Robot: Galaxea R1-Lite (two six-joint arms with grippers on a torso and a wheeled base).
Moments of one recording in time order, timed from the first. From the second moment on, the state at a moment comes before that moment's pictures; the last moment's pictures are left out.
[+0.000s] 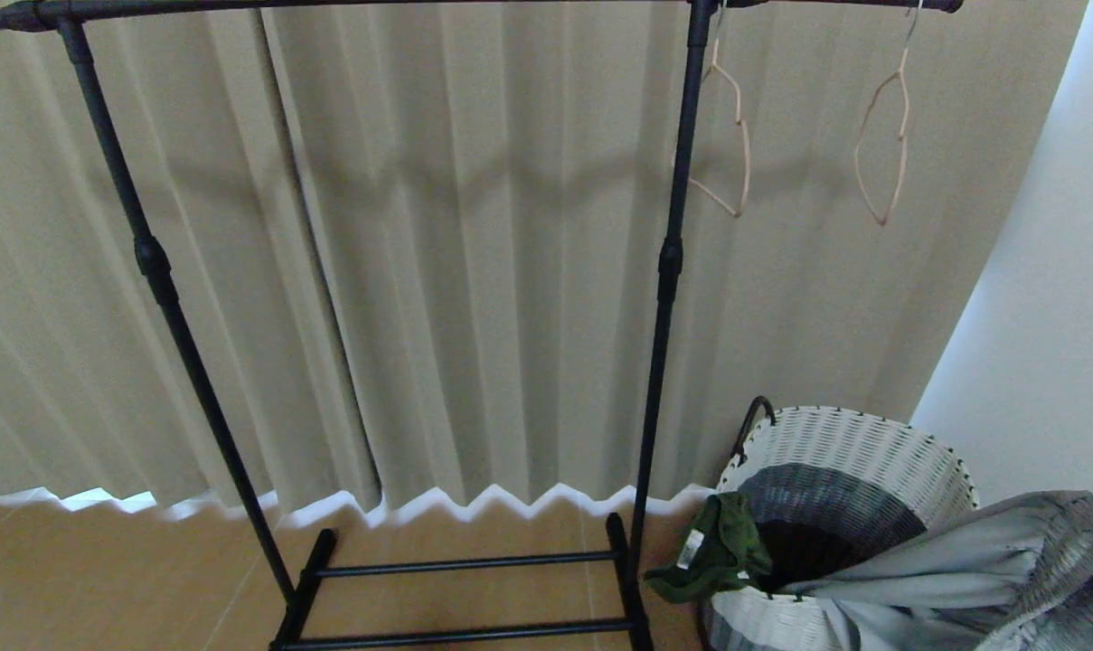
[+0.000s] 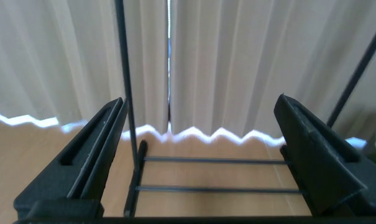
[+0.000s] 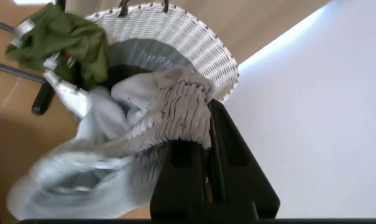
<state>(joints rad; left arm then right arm) 0.01 0.00 0.00 -0.02 0.08 -0.02 0.01 0.90 -0.41 -0.03 -0.14 -0.50</state>
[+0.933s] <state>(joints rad) 0.01 0.00 0.00 -0.02 0.08 -0.02 0.01 0.83 -0.39 -0.03 -0.13 -0.50</state>
